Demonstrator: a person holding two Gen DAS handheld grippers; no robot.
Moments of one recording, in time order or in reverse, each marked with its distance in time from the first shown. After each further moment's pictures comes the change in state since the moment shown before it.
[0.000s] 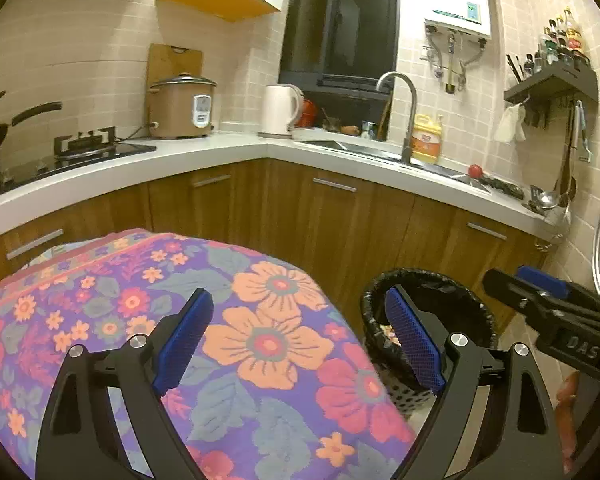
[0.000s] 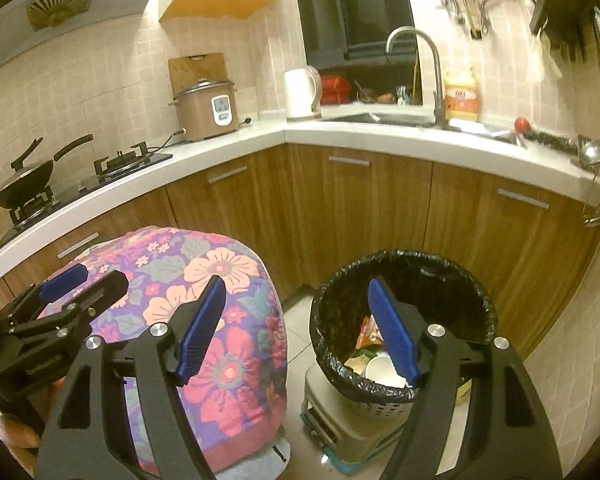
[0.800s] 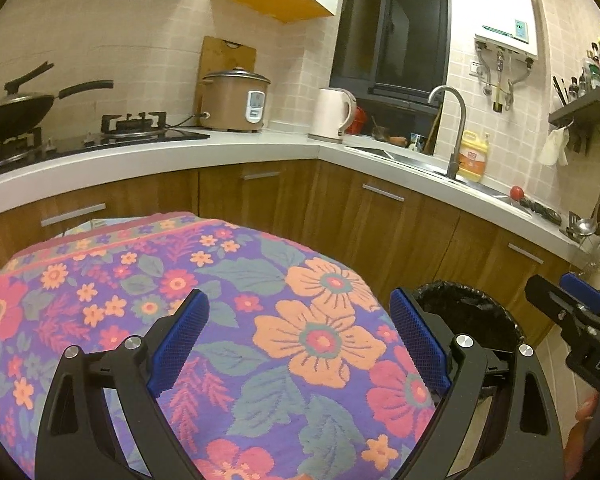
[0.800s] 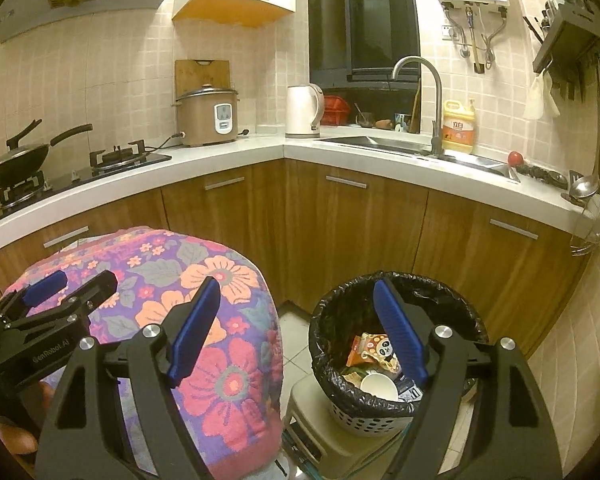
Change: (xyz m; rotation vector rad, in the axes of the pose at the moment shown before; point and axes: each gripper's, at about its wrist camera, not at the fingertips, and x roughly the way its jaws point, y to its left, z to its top) left arm -0.002 0.028 -0.008 -0.103 -0.015 0.136; right arm 0.002 0.025 -0.003 -0.062 -0.049 -0.047
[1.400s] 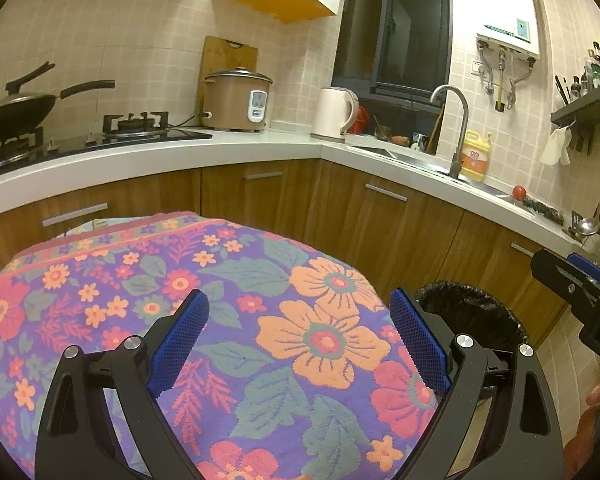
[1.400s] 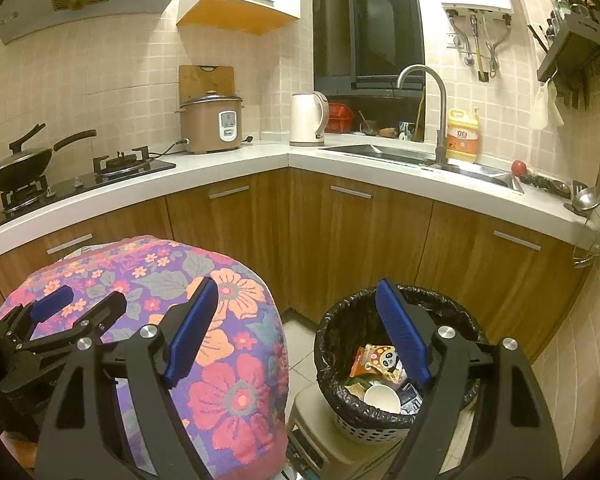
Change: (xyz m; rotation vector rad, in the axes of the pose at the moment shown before) left arm 0.002 0.002 -0.001 0.005 -0.001 0.010; right arm 0.000 0.008 0.012 -0.020 -0.021 0.000
